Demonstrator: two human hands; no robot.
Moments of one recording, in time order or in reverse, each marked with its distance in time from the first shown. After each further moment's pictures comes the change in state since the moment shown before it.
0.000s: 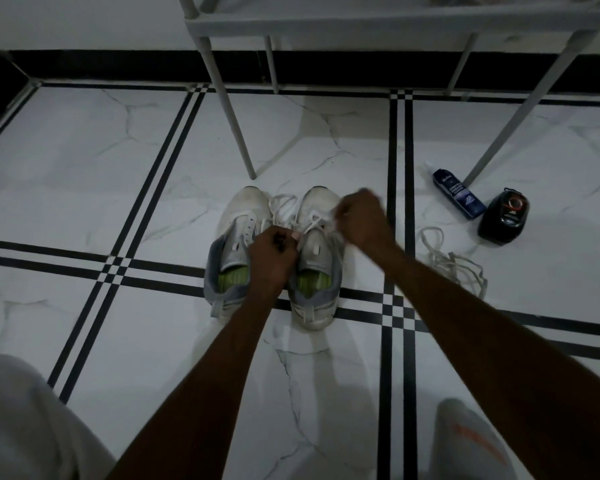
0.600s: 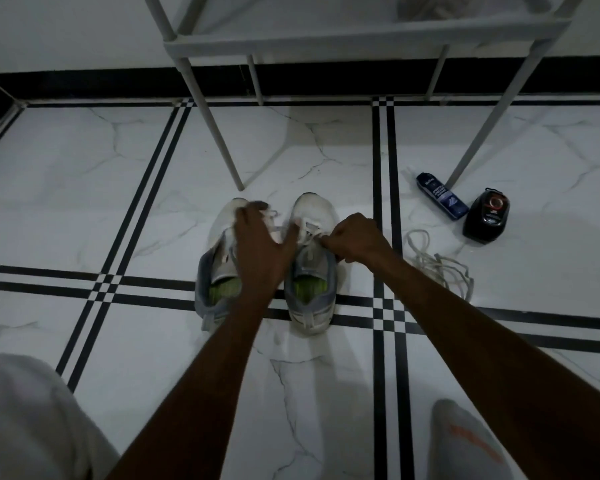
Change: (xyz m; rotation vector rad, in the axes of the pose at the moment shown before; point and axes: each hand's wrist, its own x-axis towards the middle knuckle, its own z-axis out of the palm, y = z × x) left_hand 0.011 0.033 0.002 0.232 0.132 0.198; right_hand -0.017 0.002 -0.016 0.462 -0.286 0.411
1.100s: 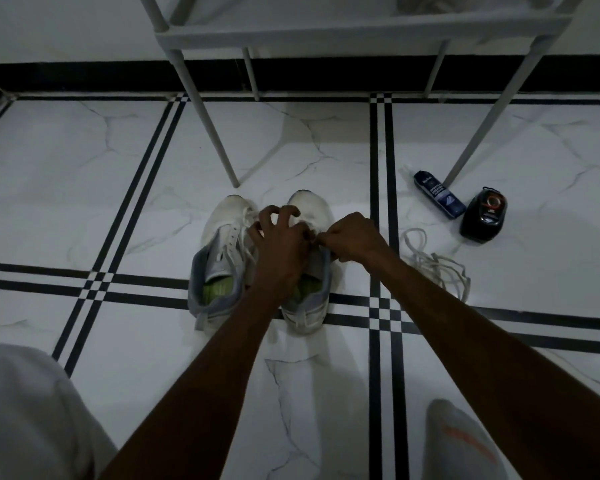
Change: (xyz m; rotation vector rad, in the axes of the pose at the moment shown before) left_hand -0.003 0.000 0.026 0.383 -0.262 0.354; right_hand -0.001 -0.002 -0.002 0.060 -0.023 0.001
